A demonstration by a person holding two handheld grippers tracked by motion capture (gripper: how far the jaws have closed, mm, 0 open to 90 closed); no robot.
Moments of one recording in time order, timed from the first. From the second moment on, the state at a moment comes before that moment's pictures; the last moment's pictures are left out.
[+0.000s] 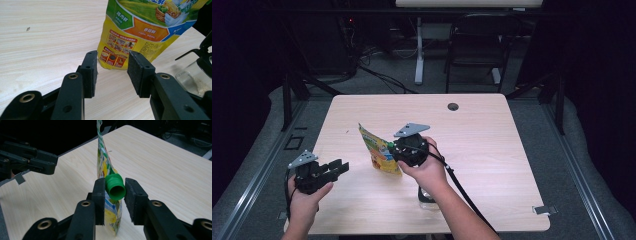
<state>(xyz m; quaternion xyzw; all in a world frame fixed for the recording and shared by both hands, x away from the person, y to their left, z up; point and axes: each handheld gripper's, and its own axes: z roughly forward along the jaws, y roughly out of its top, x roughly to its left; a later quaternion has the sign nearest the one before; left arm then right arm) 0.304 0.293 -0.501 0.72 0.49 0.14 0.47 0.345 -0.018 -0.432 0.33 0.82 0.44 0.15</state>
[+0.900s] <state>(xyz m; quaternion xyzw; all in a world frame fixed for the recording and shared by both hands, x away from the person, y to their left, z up) 0.303 0.294 -0.500 0.72 0.49 0.14 0.48 0.310 -0.039 -0.430 0.30 0.83 0.45 0.12</state>
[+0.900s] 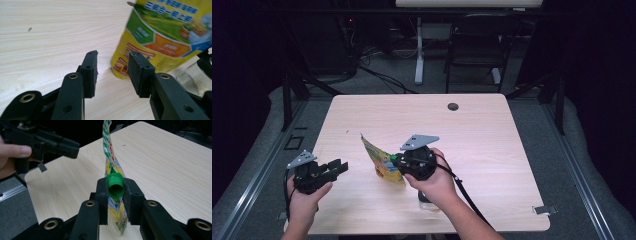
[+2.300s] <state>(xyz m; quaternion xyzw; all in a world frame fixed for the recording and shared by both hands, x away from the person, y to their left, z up) 0.303 0.295 -0.501 0.72 0.49 0.13 0.48 0.308 -0.005 -0.407 0.26 0.86 0.42 0.12</state>
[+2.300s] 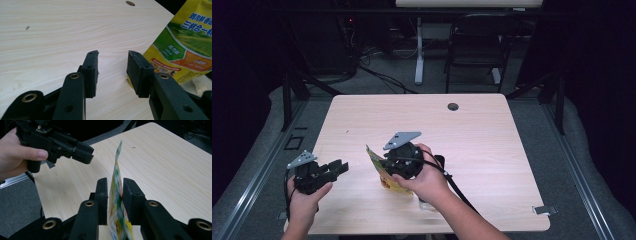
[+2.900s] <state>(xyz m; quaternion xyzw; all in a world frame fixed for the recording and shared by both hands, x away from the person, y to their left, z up) 0.303 0.296 -0.501 0.72 0.49 0.13 0.48 0.334 0.019 -0.413 0.28 0.87 0.40 0.11</state>
